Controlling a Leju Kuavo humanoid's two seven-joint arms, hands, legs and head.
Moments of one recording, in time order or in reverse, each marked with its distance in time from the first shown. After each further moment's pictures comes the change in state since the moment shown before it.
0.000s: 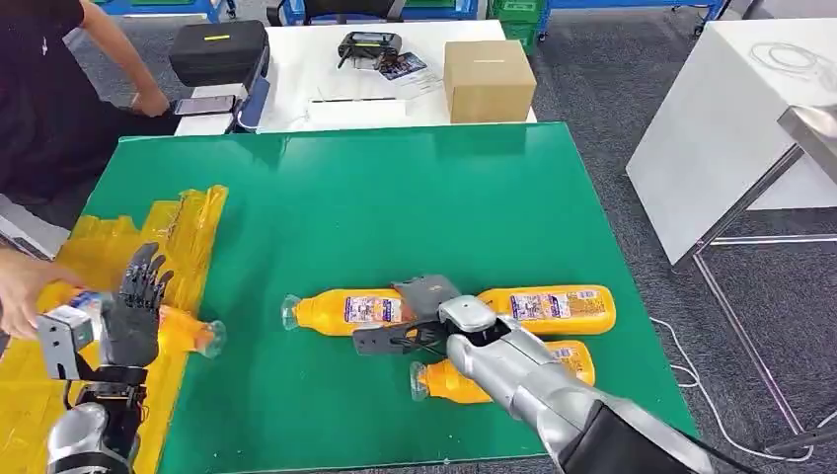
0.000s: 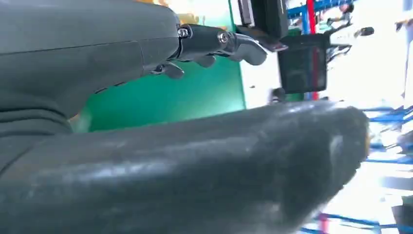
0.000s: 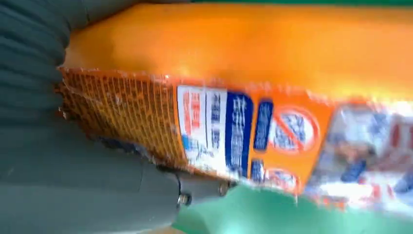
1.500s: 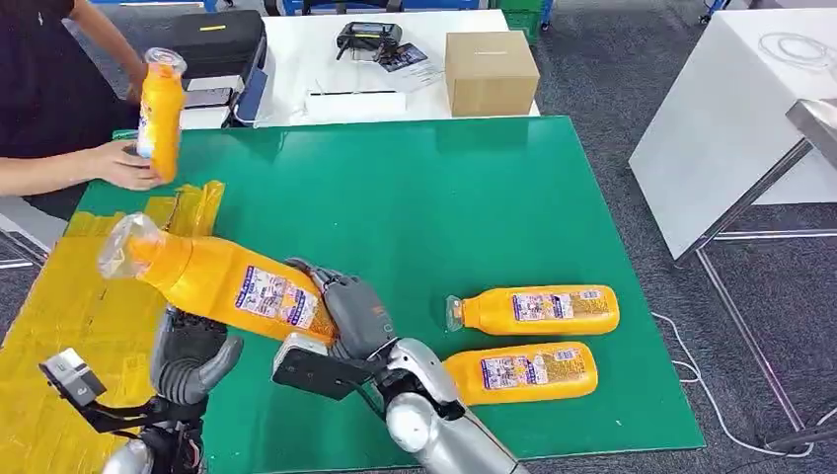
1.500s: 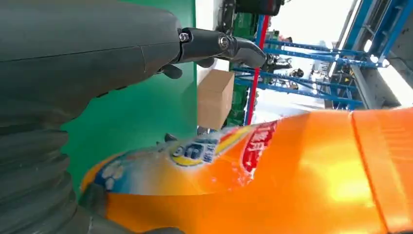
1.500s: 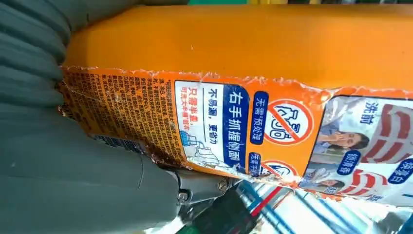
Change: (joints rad) left arm 0.219 -0.197 -0.271 -0.368 0.212 -0.055 0.057; right arm 0.426 0.137 -0.268 -0.710 -0.093 -0.222 -0.227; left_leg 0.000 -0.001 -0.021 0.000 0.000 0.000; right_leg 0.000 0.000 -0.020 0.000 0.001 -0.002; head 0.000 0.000
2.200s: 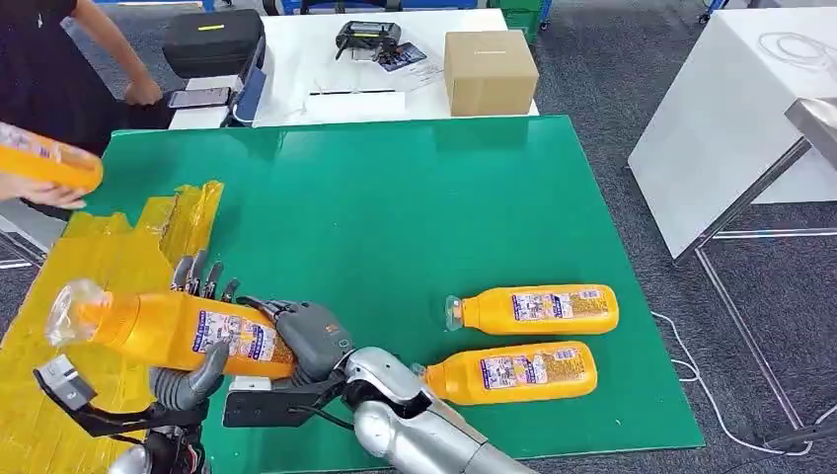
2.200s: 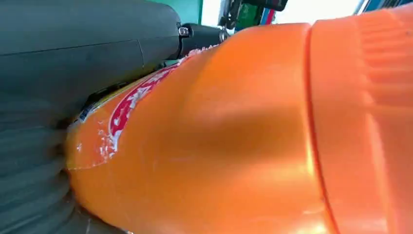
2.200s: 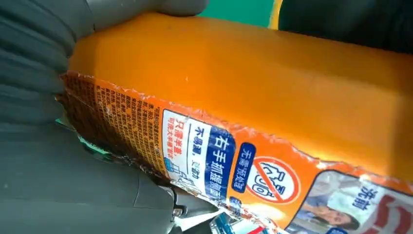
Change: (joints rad) left arm 0.014 0.016 -0.014 0.030 0.112 -0.015 0.029; right arm -0.141 0.057 0.221 0.298 0.014 0.037 -0.005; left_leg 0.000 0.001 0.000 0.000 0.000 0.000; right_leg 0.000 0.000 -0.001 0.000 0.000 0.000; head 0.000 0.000
